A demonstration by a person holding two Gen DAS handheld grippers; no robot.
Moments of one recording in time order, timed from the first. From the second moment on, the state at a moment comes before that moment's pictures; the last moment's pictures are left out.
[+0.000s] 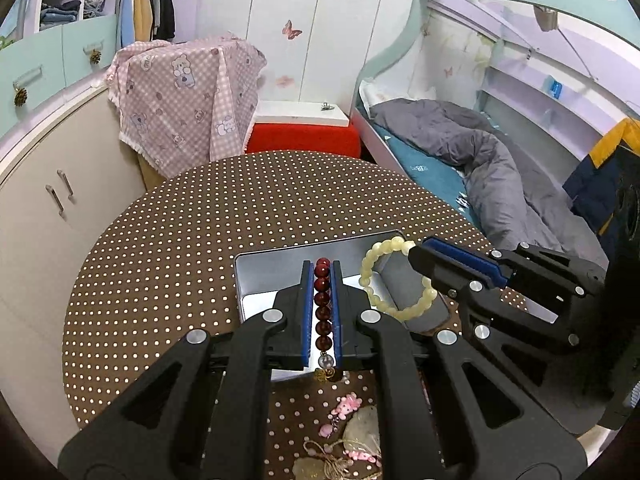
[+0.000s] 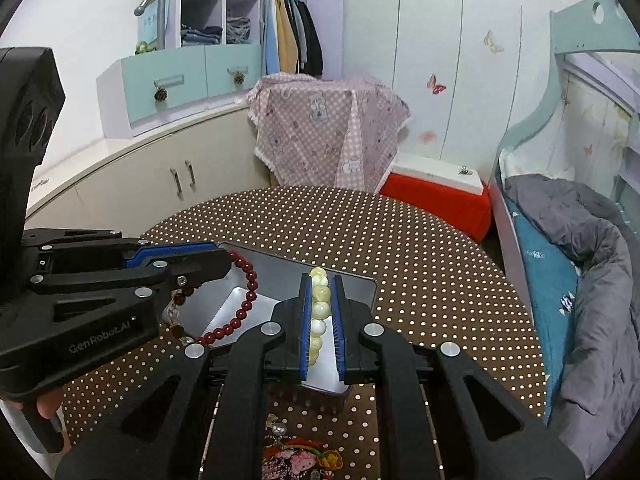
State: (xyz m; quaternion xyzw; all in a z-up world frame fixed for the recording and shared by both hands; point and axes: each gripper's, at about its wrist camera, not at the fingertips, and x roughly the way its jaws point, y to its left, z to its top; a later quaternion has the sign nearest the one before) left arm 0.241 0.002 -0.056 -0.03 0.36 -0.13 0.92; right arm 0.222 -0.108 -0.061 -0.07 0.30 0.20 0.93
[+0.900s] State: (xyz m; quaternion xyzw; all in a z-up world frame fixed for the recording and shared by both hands) left arm 0.229 0.017 -0.049 -0.01 0.36 -0.09 0.93; right arm 0.210 -0.132 -0.040 -0.06 0.27 0.15 0.95
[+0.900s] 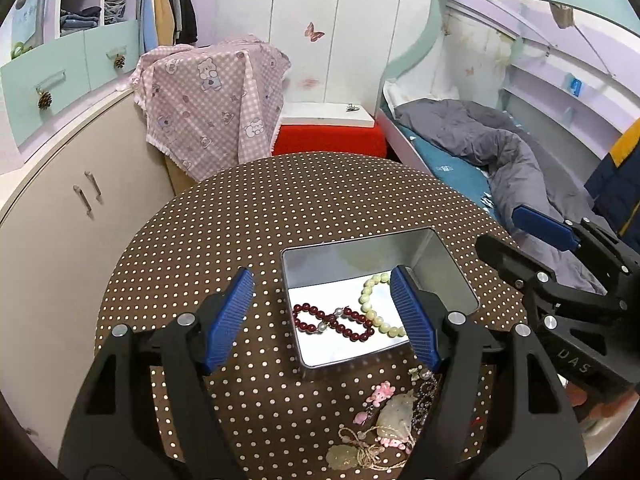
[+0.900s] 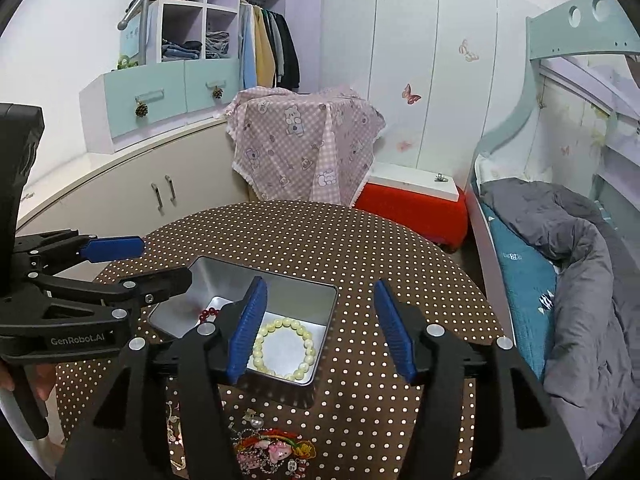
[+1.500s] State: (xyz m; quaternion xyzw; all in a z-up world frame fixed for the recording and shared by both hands) left arm 0.187 0.029 -0.054 -0.01 0.36 -0.08 0.93; right arm 0.173 -0.142 -0.043 -0.05 0.28 0.14 0.95
